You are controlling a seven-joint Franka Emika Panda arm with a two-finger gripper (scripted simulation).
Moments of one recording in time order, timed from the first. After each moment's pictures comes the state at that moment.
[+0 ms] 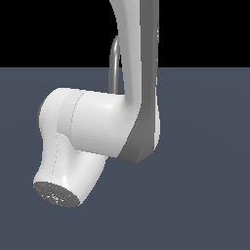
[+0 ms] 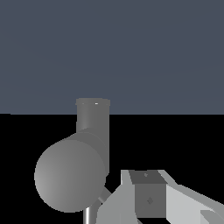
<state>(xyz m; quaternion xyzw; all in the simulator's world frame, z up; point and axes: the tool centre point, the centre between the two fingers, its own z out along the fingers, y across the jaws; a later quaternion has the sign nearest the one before) -0.007 0.046 0.122 0.06 0.72 -0.06 0.69</state>
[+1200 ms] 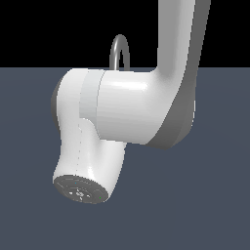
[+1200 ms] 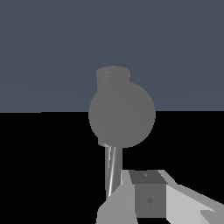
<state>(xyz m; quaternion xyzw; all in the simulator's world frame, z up) -0.017 0.019 0.155 0.05 0.71 -0.04 0.70</state>
